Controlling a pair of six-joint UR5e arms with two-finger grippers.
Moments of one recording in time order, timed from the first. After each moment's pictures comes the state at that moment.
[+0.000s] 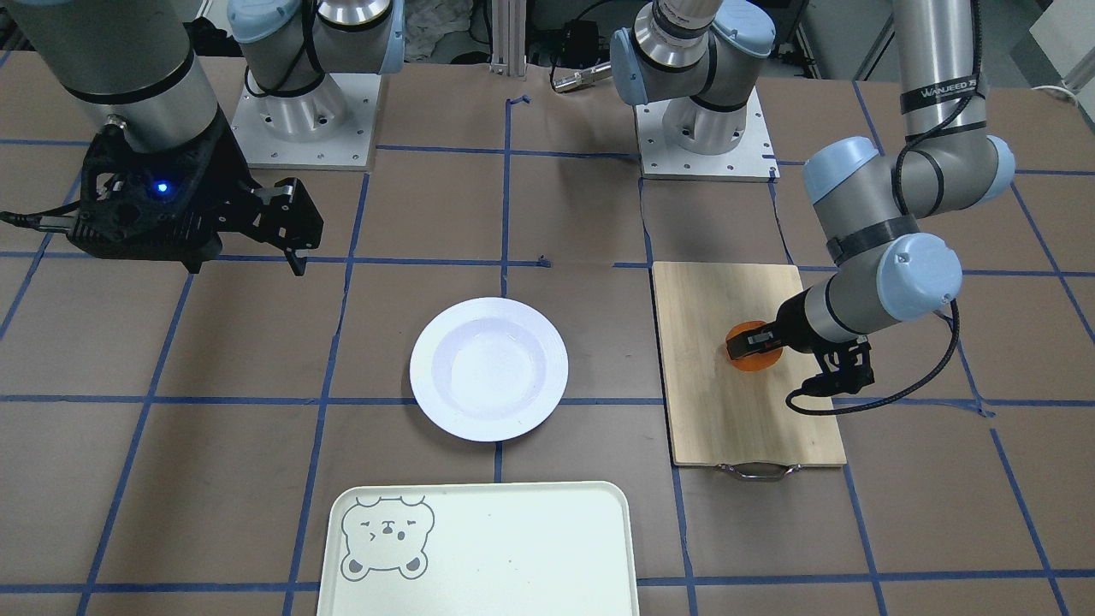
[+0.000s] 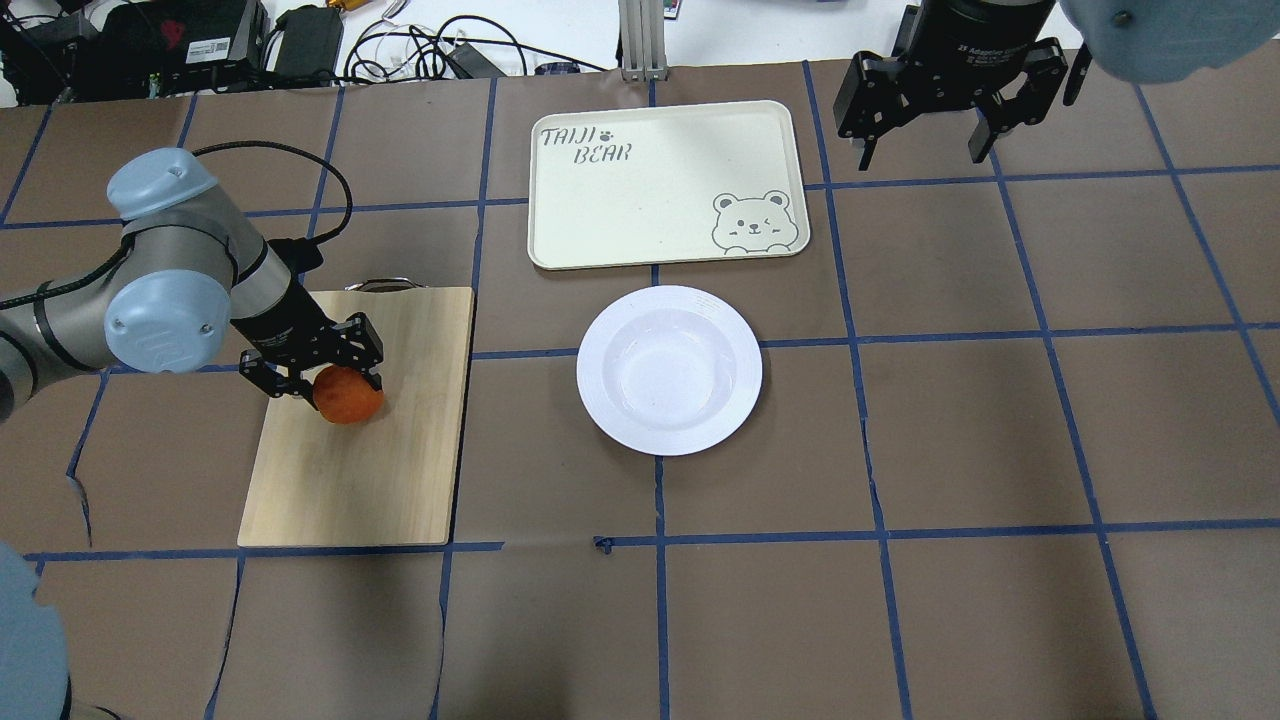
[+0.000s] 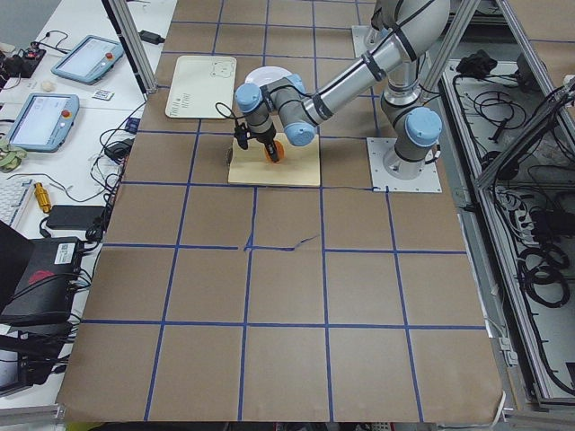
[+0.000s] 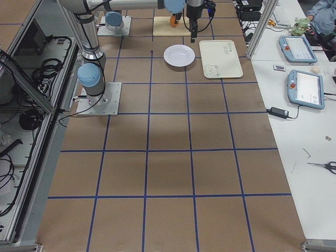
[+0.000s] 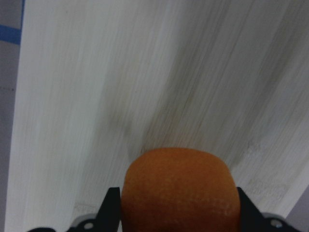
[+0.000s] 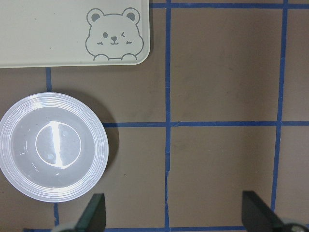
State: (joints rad) left arm -1.29 -1.88 -1.93 -1.15 1.51 0.01; right arm 1.61 -1.44 1.41 -1.58 -1.59 0.03
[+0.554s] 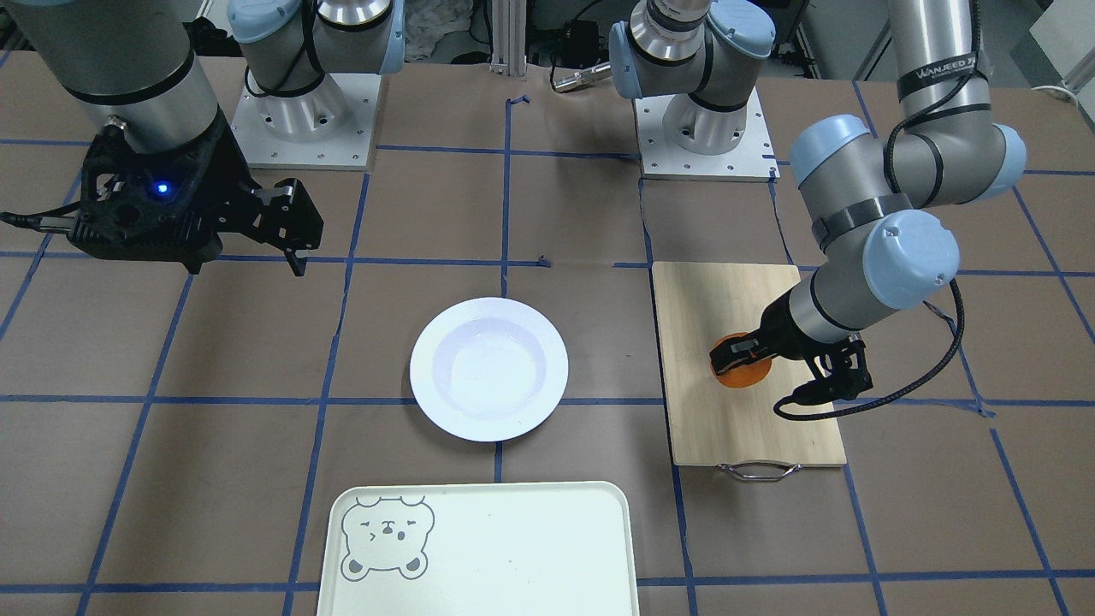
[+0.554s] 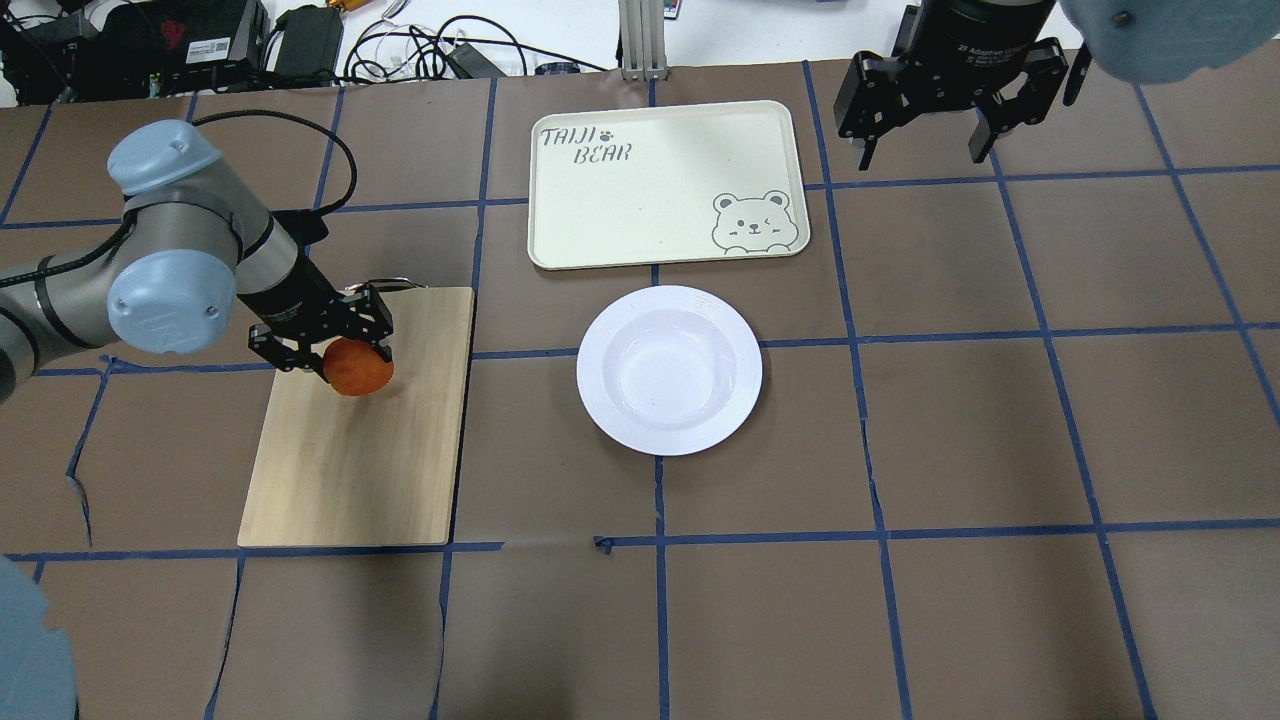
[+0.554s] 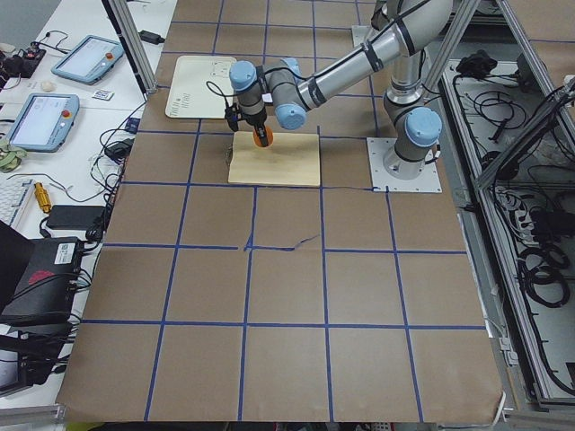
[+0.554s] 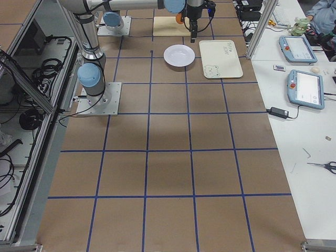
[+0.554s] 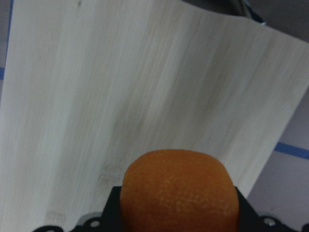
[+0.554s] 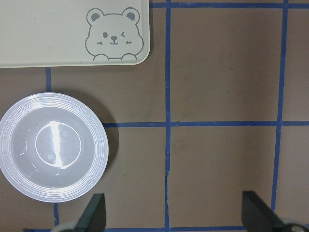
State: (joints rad) left arm -1.42 -1.85 -1.80 -1.20 1.47 -0.16; right arm 1.61 -1.44 1.41 -1.58 -1.59 0.03
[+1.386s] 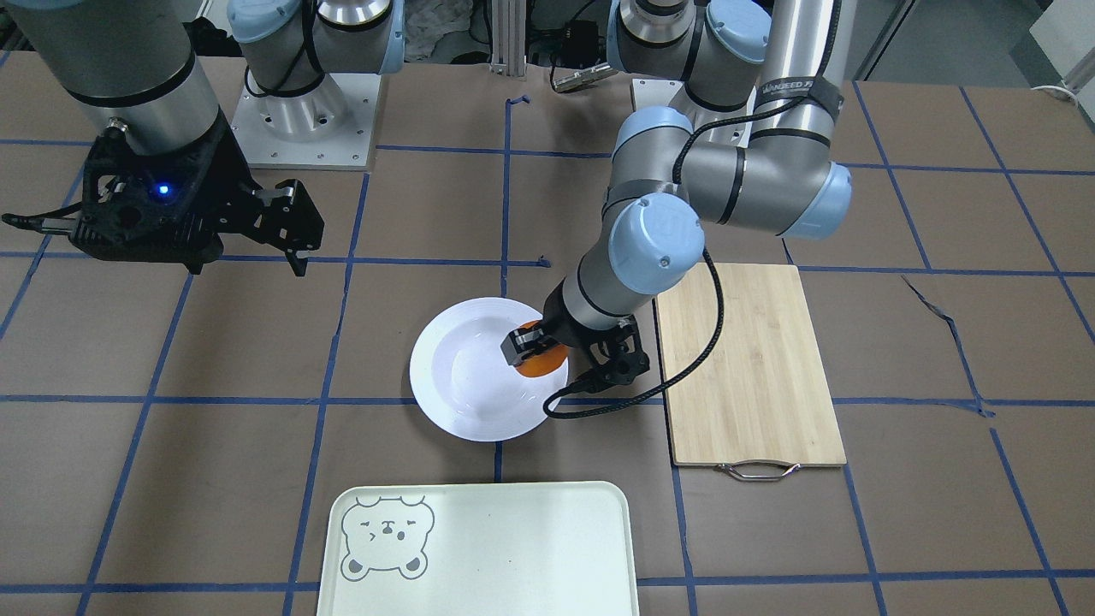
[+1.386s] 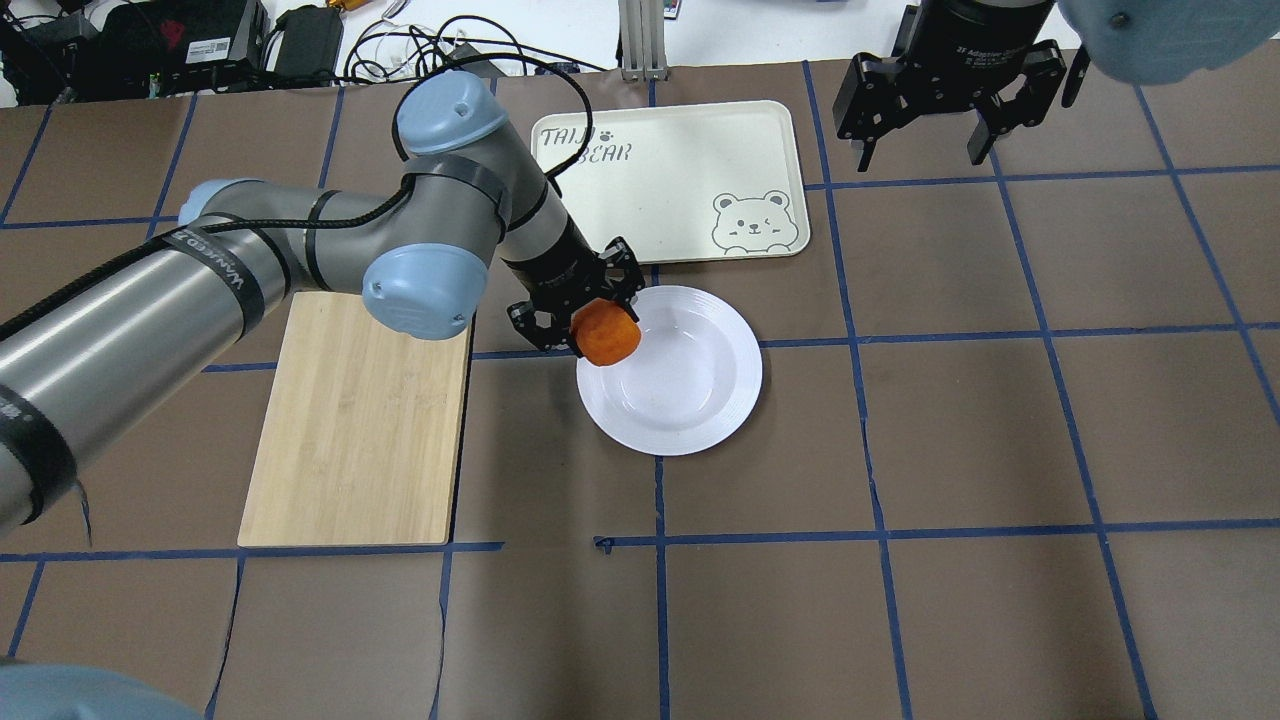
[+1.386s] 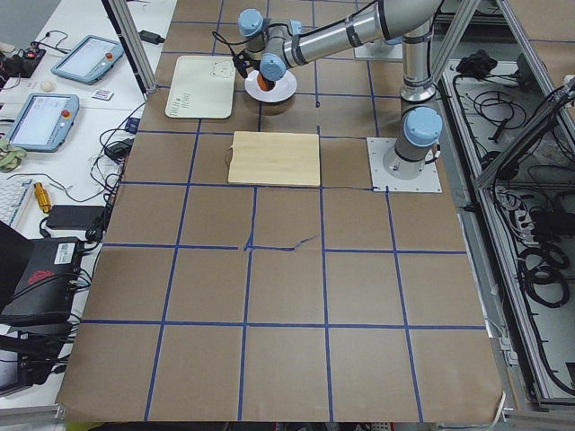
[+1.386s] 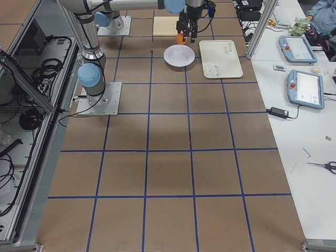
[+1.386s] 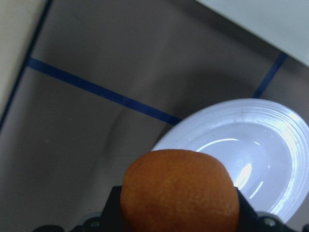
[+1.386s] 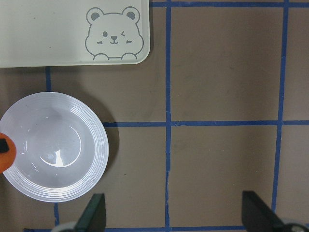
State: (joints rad) left arm -1.79 -1.96 -1.73 -1.09 1.25 -0.68; right arm 1.61 -1.44 1.41 -1.58 -1.59 0.03
